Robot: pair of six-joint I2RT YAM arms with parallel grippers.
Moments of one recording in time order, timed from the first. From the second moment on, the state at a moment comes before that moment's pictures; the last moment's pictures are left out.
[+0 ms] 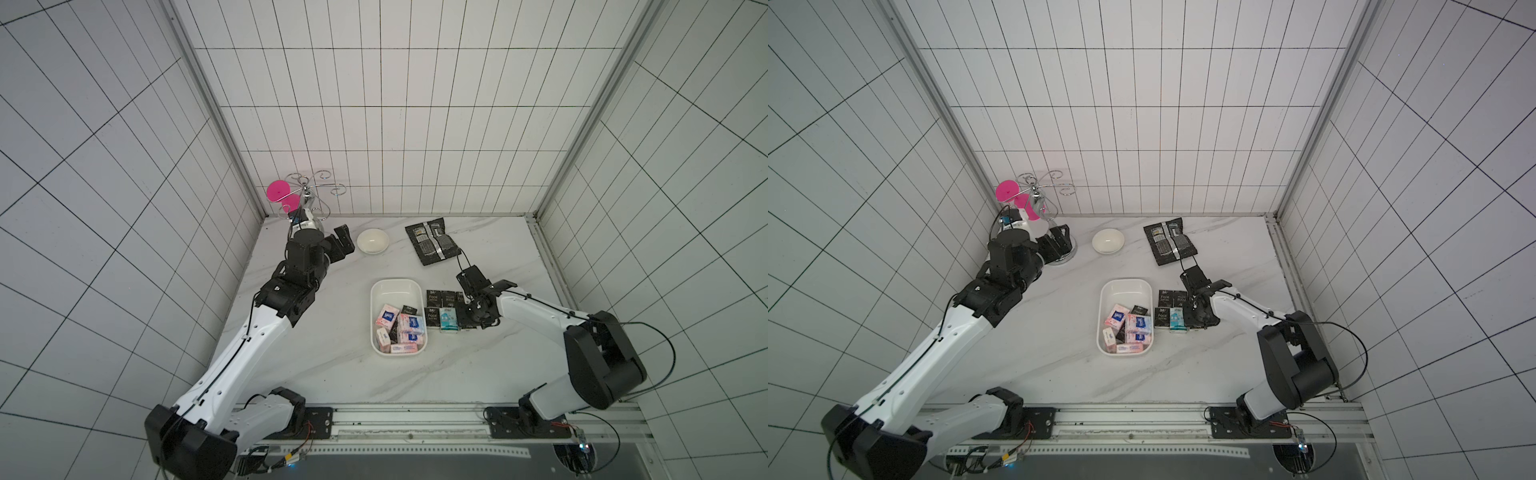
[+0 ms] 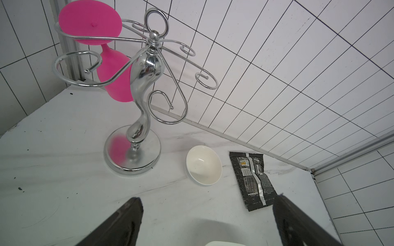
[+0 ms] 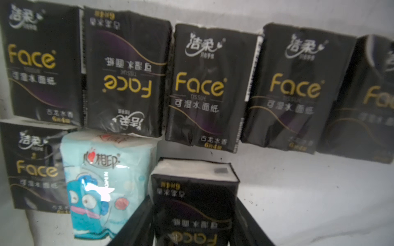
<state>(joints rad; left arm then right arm) -0.39 1.11 1.10 -0.31 -0.28 -0.58 0.56 1.54 0.87 -0.67 0.07 0.36</state>
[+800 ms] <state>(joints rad) -0.40 1.12 1.10 -0.31 -0.29 -0.58 0.46 1.38 0.85 -0.67 0.08 0.40</state>
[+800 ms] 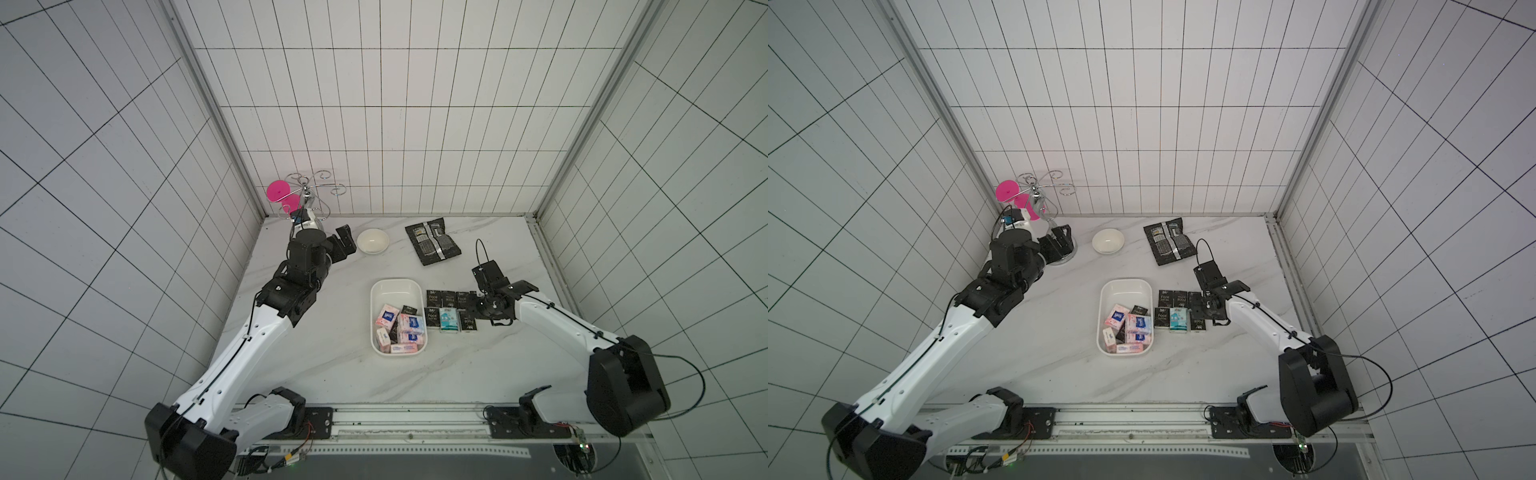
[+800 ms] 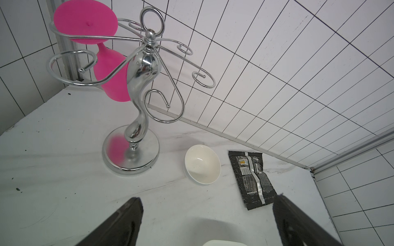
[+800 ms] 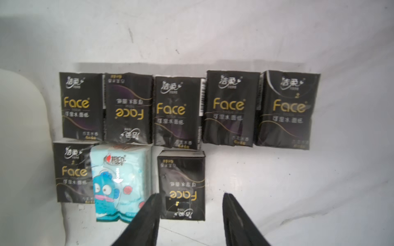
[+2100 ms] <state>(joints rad) -0.41 1.14 1.11 -0.33 -0.32 -0.56 0.54 1.35 0.88 -0.68 0.06 0.44</state>
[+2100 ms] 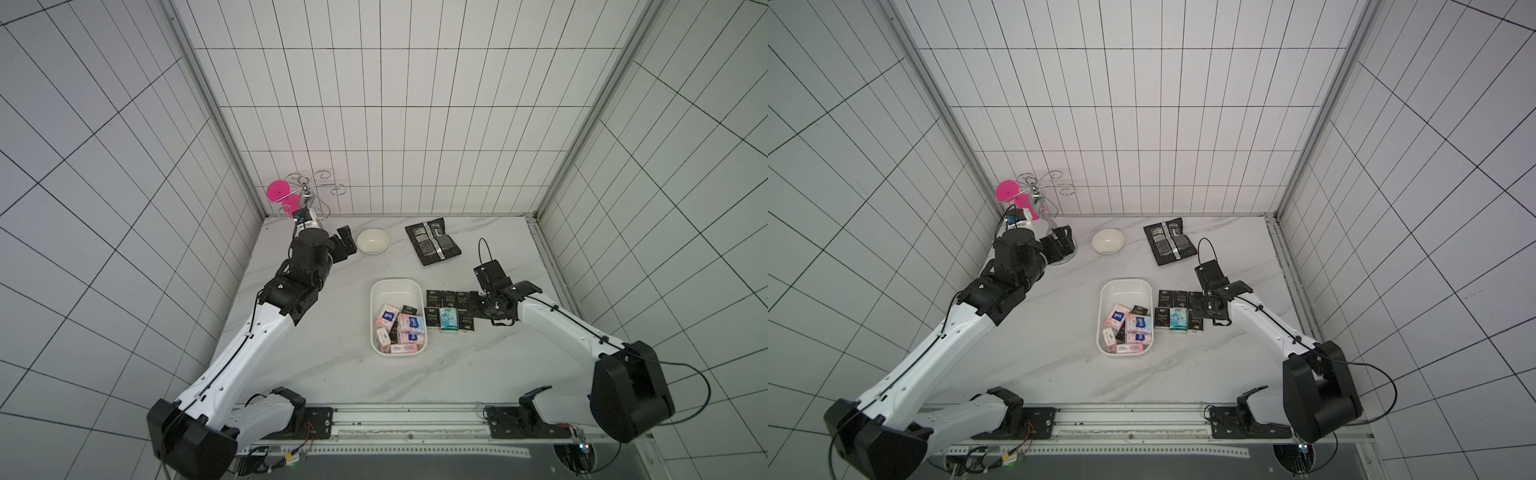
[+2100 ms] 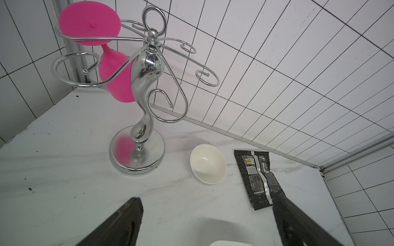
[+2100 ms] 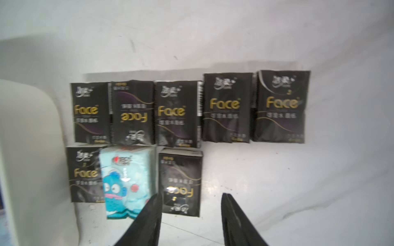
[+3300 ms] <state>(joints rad) -0.43 1.15 1.13 -0.38 -0.39 -0.53 1.21 1.61 1.17 -0.59 0.00 0.41</state>
